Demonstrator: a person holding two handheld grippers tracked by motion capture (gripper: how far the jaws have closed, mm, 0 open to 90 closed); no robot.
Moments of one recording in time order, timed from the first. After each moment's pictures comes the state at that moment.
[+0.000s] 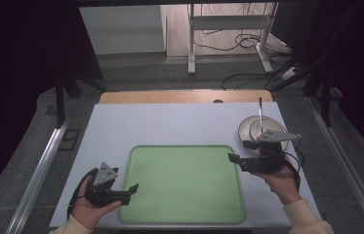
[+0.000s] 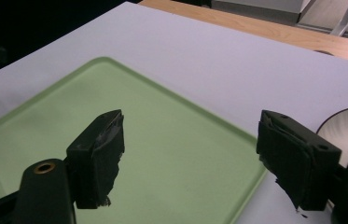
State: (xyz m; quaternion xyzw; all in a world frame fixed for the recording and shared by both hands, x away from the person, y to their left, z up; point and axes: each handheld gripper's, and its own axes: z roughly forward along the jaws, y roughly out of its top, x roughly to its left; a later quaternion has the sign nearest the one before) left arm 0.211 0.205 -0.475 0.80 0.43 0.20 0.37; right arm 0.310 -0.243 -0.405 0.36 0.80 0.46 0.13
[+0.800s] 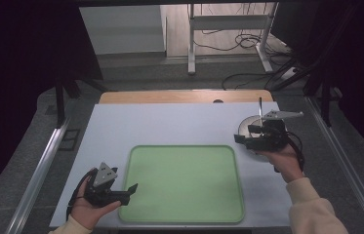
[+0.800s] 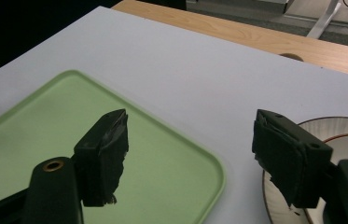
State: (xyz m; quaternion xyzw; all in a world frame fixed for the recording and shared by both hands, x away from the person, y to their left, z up) left arm 0.211 0.207 -0.474 0.80 0.43 0.20 0.36; right arm 0.364 -0.258 -0.394 0.39 0.80 0.44 0.13
